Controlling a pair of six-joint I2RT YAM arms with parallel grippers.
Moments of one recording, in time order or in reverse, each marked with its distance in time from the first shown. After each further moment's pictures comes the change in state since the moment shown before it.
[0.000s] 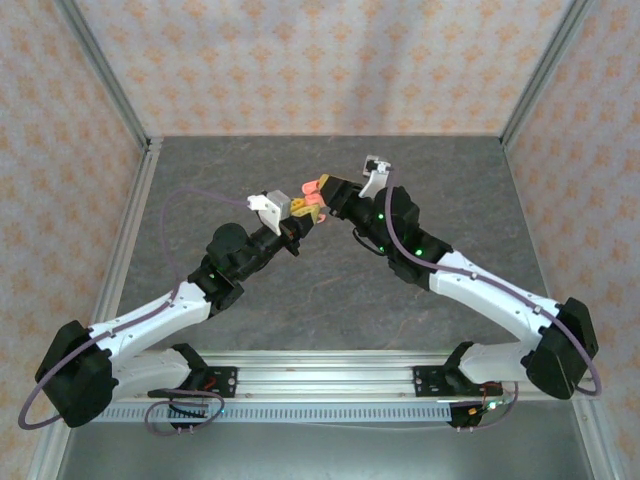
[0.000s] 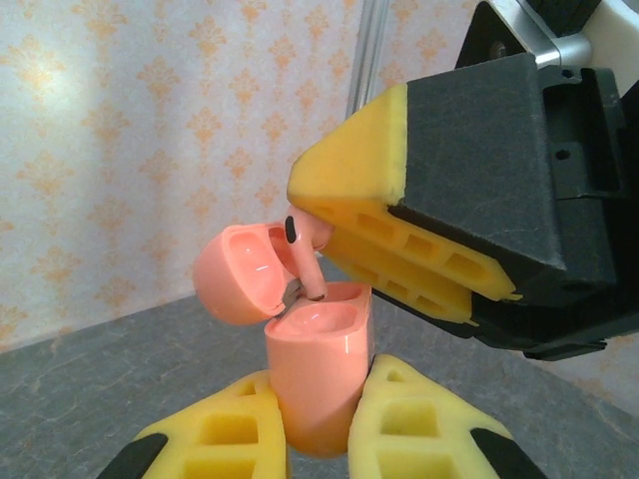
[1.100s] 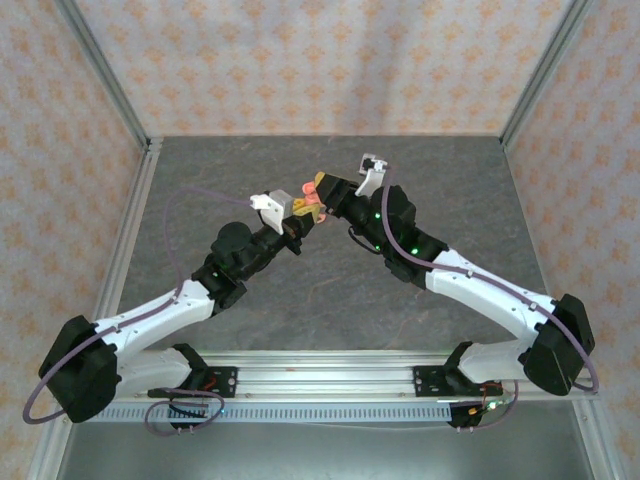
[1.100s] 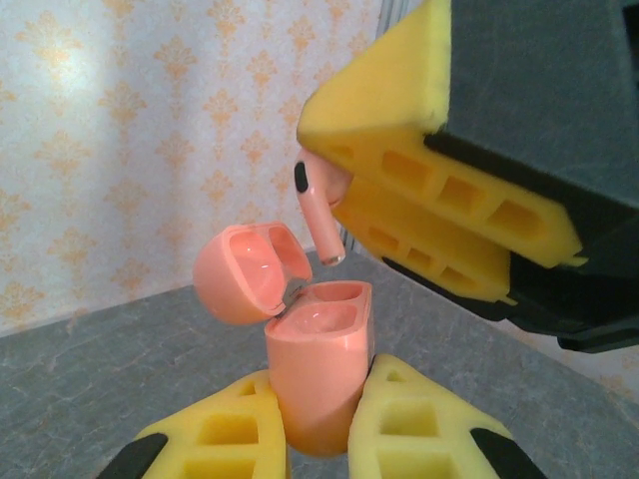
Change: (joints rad) left arm 0.000 0.029 0.002 0.000 -0.029 -0.003; right arm 0.015 0.021 0.019 0.027 0.010 0.009
